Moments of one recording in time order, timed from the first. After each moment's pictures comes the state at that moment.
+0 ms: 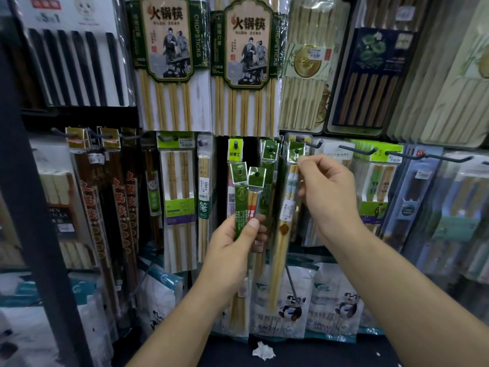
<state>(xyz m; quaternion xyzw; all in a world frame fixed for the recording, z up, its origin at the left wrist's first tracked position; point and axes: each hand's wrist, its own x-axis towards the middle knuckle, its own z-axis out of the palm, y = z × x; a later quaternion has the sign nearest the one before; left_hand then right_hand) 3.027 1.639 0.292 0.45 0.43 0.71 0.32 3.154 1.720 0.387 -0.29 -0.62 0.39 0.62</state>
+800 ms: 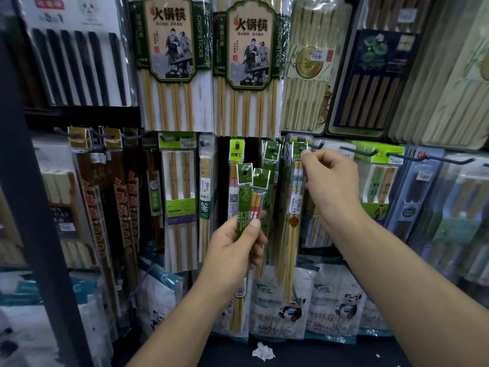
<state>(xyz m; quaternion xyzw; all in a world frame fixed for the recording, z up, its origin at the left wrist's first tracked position) 3.028 1.636 0.295 0.47 0.41 0.70 0.34 3.154 1.744 0.395 -0.34 -0.63 0.31 0.62</state>
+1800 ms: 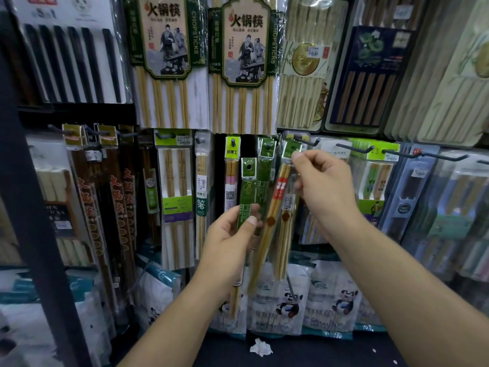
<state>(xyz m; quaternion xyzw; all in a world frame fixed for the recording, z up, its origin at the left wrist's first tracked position) 3.031 1.641 0.300 0.44 0.42 0.72 0.33 3.158 1.720 0.394 -0.30 -0.64 0.38 0.60</state>
